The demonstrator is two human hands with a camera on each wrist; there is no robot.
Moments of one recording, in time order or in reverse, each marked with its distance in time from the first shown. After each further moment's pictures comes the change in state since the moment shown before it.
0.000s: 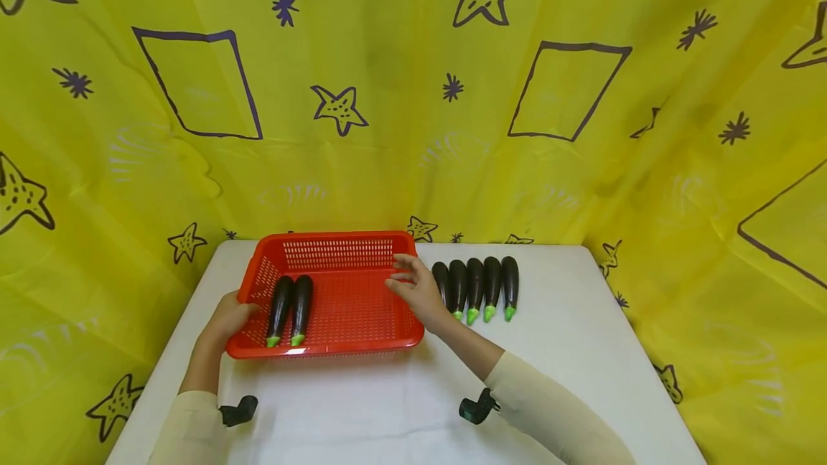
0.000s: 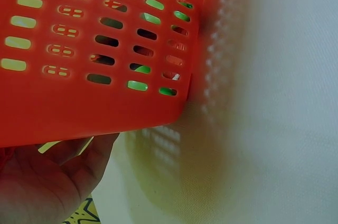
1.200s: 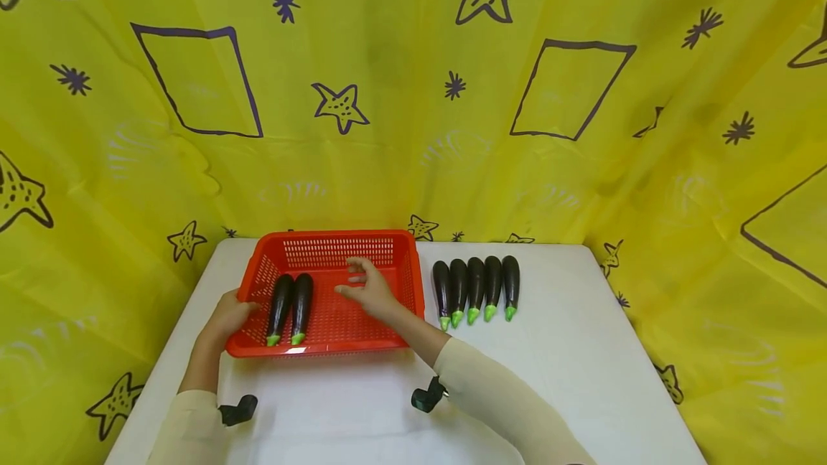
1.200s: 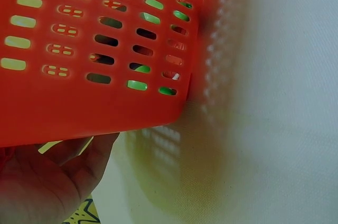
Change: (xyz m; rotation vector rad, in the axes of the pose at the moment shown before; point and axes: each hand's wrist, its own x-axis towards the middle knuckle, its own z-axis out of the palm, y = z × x) left_hand 0.002 -0.002 -0.001 -0.030 0.003 -0.003; right_hand 0.032 0.011 0.078 -0.075 -0.135 0.144
